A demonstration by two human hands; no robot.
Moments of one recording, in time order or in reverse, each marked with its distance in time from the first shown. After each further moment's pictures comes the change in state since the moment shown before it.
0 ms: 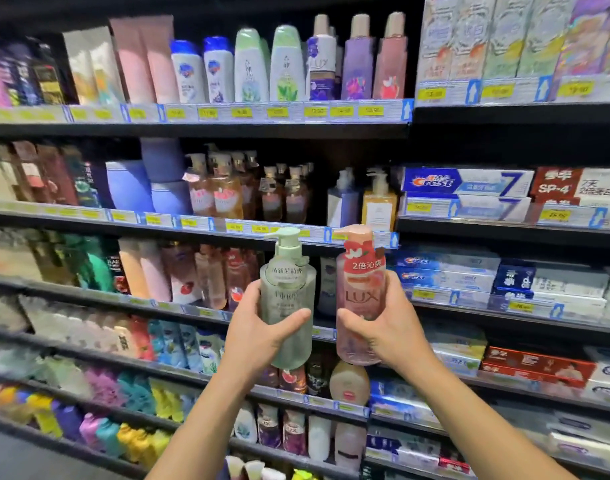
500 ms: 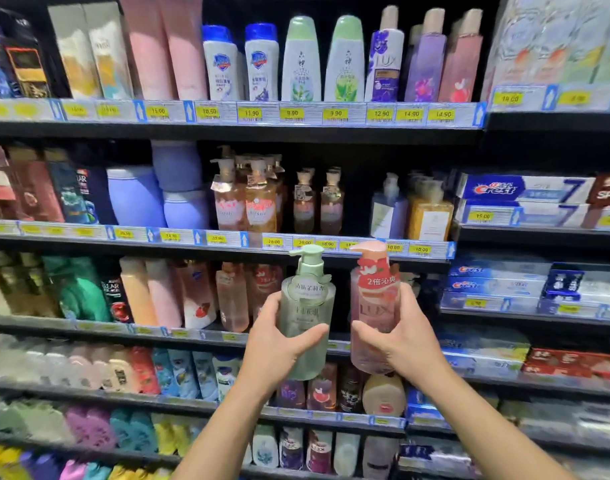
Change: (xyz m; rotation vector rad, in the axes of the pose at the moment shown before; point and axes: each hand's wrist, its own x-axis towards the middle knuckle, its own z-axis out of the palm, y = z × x) left_hand 0.083 -0.057 -0.103 -0.028 -0.178 -0.003; right_hand 0.035 -0.019 0.120 -0.087 0.109 0.068
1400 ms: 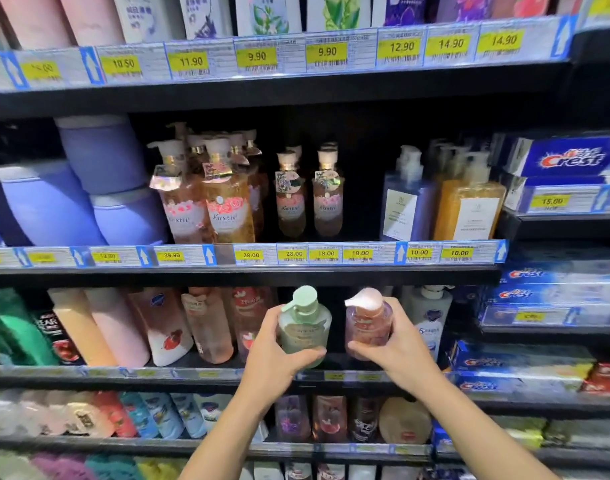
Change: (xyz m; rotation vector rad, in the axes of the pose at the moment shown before) left_hand 0.122 -0.112 0.026 0.144 -0.118 -0.057; right_hand 0.101 0.132 0.047 -0.076 -0.094 0.149
